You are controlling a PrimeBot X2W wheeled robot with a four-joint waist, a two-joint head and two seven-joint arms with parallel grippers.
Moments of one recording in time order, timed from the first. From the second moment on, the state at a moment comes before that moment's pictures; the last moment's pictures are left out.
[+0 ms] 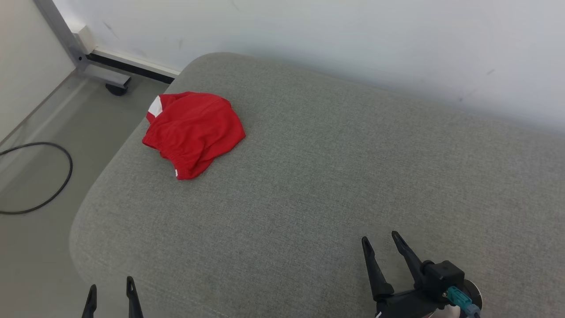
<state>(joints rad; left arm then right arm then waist) 0.04 0.05 0.10 0.27 -0.14 0.02 -0.26 -0.13 -0.05 0.15 0.41 0.16 0.13 -0.26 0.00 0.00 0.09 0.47</state>
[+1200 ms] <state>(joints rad) -0.54 0.35 0.06 0.60 -0.32 -0.13 -0.26 -0.27 -0.15 0.18 0.27 0.05 0.13 -0.26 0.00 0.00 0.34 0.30</state>
